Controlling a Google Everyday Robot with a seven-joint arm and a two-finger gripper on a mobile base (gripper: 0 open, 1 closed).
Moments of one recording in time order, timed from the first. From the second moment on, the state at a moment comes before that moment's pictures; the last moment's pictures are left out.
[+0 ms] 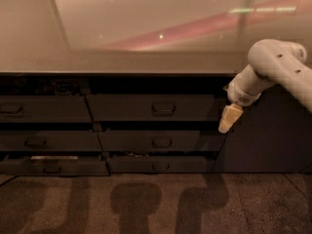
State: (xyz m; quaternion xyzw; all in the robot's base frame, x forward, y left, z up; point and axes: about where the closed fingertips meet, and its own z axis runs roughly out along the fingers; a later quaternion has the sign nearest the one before) arm 0.644 -0.257 0.701 -0.59 0.79 0.01 0.17
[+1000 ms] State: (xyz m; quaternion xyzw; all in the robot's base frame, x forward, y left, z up) arm 0.605 -0.236 0.662 -0.62 0.76 -0.01 0.18
